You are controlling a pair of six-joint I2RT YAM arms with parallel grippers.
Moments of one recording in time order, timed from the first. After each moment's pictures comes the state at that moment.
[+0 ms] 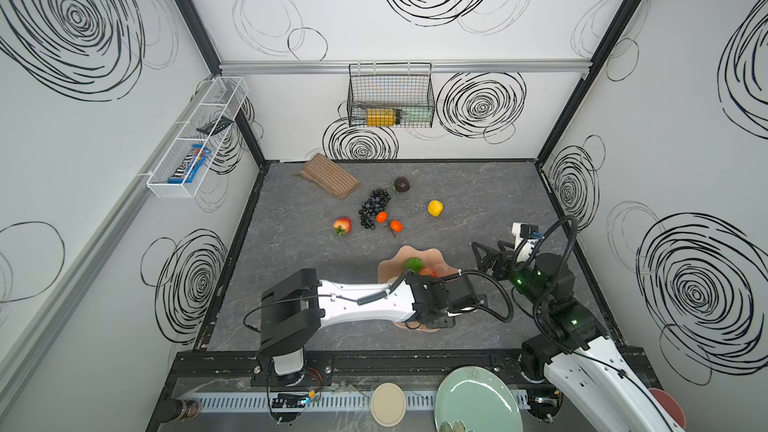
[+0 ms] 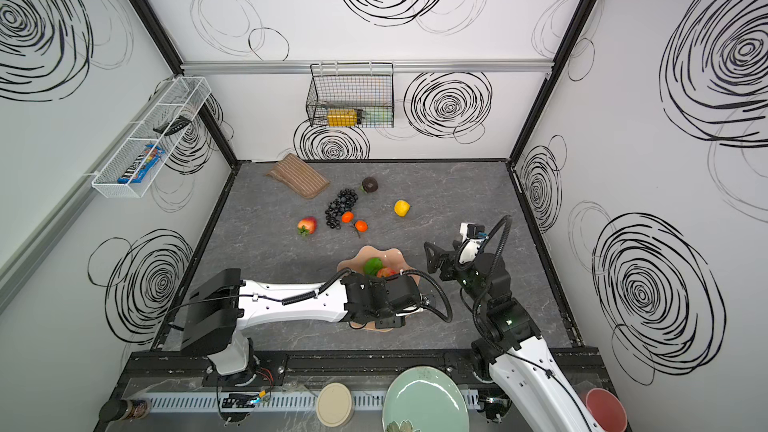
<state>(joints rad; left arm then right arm) -1.29 1.77 1.27 -0.63 -0.23 0.28 0.39 0.47 0.41 -0.22 -0.04 0.45</state>
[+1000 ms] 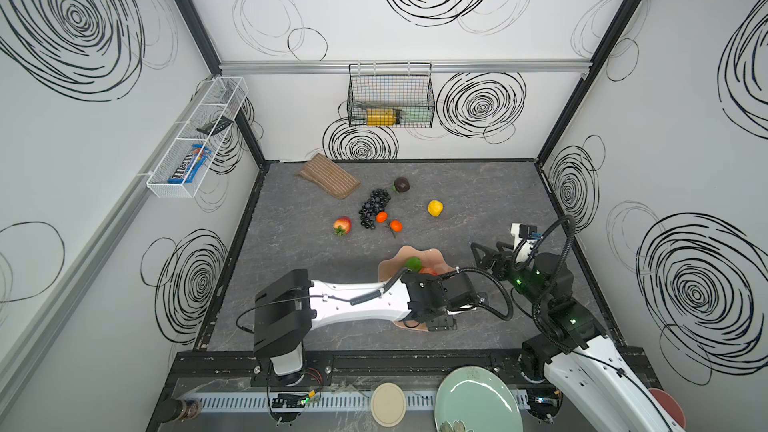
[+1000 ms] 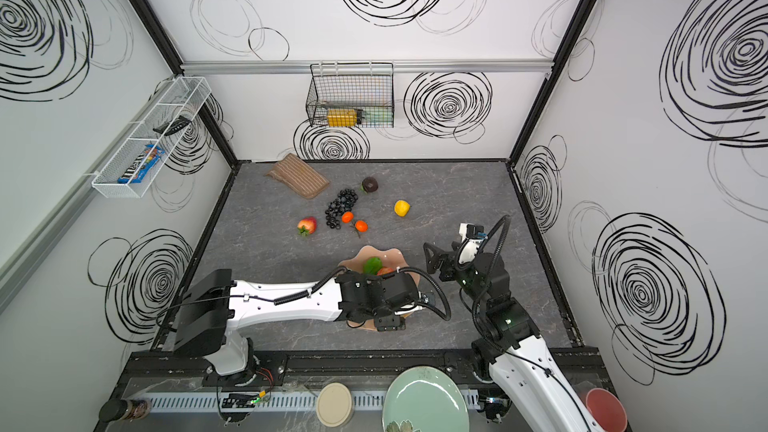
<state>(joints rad) -1.28 1.69 1.25 -0.62 -0.21 0.29 0.39 0.48 0.40 -0.22 -0.06 0.46</state>
